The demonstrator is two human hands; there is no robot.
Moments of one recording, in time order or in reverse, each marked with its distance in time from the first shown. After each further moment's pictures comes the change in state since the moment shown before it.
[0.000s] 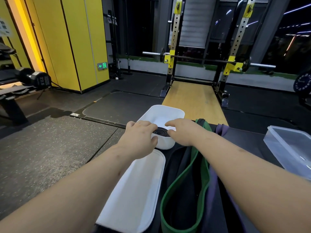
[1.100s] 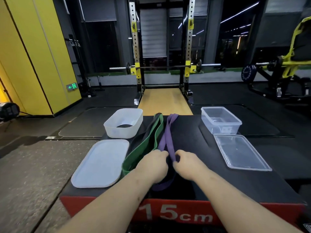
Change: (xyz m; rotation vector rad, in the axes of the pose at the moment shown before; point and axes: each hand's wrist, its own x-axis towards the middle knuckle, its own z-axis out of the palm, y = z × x) left_hand -0.139 0.232 -0.022 -0.025 -0.364 0.147; right_hand -0.283 0.064 0.072 0.350 0.119 0.404
